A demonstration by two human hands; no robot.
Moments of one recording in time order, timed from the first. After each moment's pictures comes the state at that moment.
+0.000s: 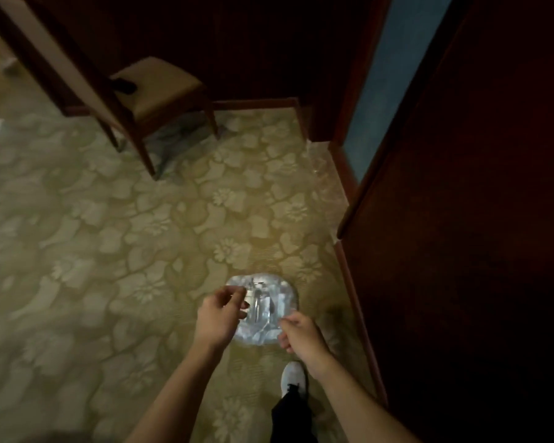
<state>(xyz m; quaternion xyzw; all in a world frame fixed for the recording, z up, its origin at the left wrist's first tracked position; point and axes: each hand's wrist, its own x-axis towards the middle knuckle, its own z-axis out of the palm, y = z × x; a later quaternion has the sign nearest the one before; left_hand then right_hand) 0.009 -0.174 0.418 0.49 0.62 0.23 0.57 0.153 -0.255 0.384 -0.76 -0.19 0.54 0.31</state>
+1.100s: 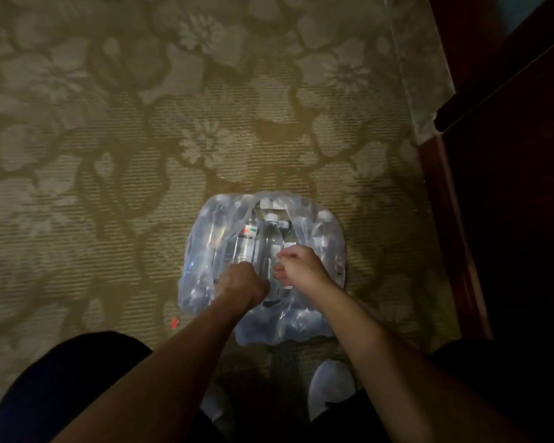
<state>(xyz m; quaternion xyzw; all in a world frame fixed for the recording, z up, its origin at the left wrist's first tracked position) 0.055 -0.036 -0.169 0.61 0.64 -0.22 0.41 0.173 -0.068 -0.164 -0.77 -0.20 0.57 0.21</state>
